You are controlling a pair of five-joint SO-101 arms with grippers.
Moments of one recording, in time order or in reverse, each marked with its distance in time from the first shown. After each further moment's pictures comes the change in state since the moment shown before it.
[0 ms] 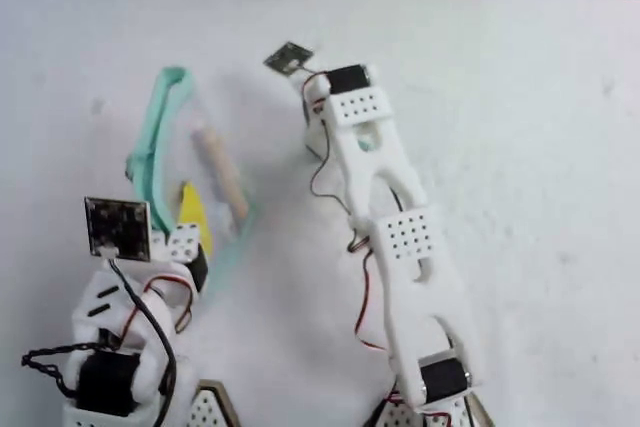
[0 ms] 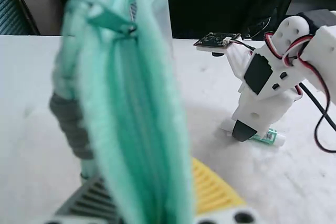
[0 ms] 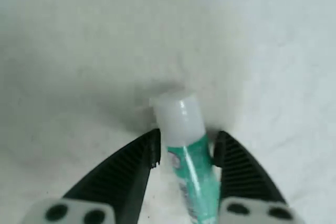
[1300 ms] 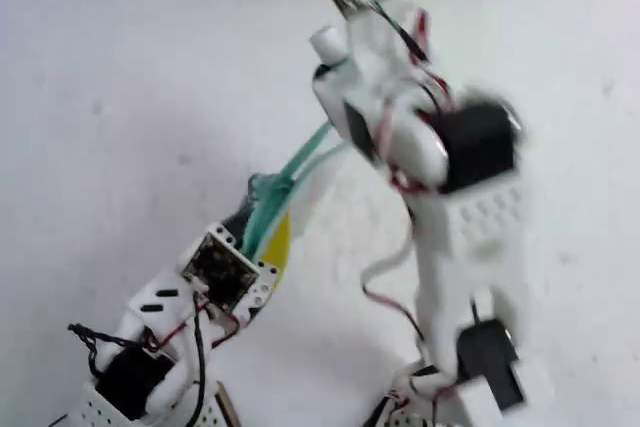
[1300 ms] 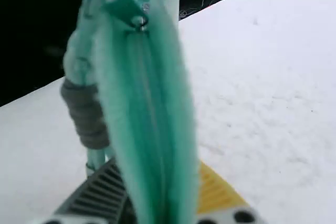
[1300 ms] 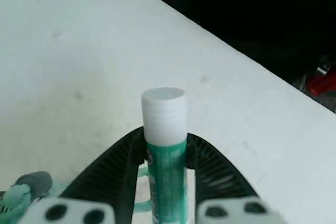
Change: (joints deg) left arm 27.4 -0.7 4.7 -6.1 -14.5; right arm -5.5 -77.9 29.6 4.5 -17.2
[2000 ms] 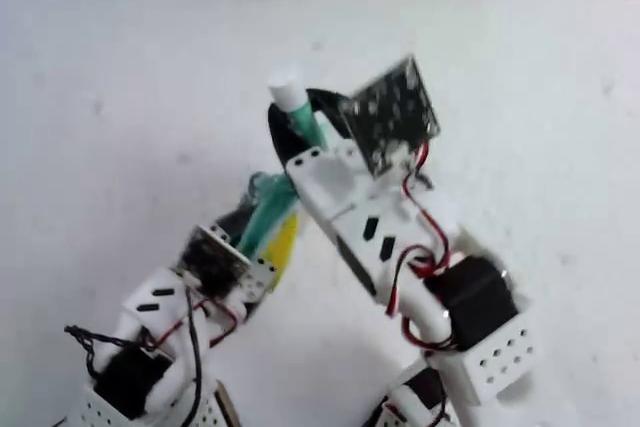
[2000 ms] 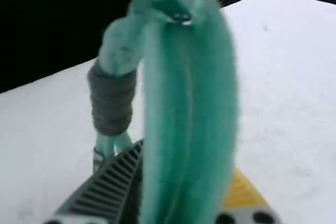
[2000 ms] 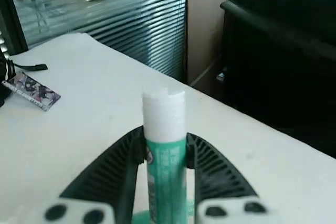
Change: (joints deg) left arm -4.6 -0.1 -0.1 0.0 6.0; right arm -10.4 -43.8 68.3 -49.8 -10.5
